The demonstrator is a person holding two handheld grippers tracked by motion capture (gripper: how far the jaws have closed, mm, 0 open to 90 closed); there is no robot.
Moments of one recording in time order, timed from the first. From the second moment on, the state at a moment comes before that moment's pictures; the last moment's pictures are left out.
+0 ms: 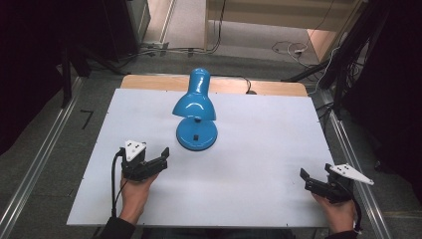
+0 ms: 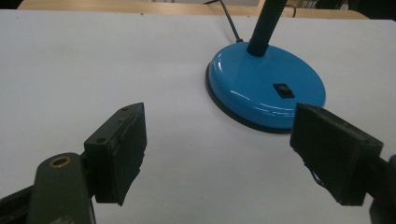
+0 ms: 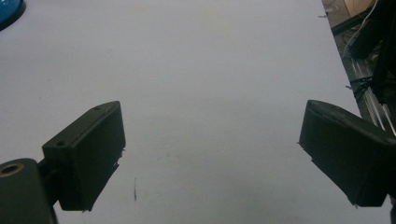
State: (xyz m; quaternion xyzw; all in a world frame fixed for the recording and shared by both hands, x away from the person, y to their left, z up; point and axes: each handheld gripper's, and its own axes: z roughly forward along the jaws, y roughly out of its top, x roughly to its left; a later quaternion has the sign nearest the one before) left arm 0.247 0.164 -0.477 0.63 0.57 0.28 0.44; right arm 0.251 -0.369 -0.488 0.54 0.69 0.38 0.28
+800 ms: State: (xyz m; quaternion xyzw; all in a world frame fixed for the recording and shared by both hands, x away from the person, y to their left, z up) left arm 0.260 0.154 -0.477 0.64 0.57 0.27 0.44; right arm 0.252 -0.370 -0.488 0.54 0.69 0.38 0.28
